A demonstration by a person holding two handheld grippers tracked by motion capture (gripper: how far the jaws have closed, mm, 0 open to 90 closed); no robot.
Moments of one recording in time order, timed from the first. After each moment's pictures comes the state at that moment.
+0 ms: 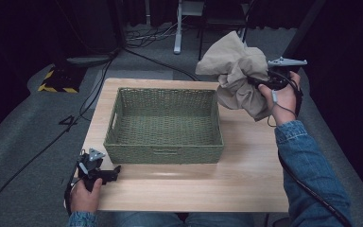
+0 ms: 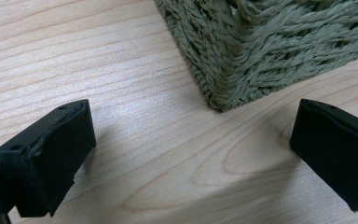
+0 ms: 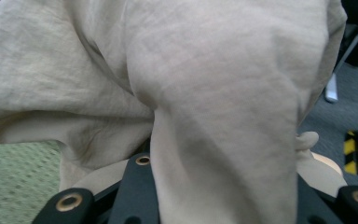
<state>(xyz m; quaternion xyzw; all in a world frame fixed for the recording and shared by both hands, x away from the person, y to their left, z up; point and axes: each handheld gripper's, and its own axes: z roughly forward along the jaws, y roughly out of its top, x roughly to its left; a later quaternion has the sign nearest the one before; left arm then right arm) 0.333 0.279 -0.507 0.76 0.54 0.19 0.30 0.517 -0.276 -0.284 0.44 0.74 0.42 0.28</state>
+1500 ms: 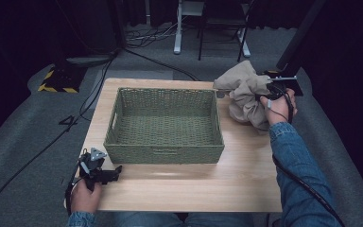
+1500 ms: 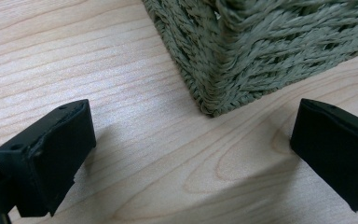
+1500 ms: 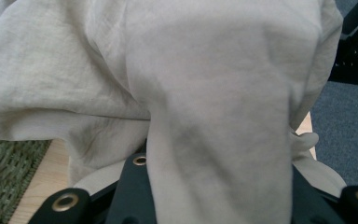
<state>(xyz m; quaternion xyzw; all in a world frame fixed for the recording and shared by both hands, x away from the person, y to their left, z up) 0.335 0.276 -0.507 0.77 0.53 0.19 0.30 0.567 -0.322 -0.382 0.58 0.71 0.31 0.25</state>
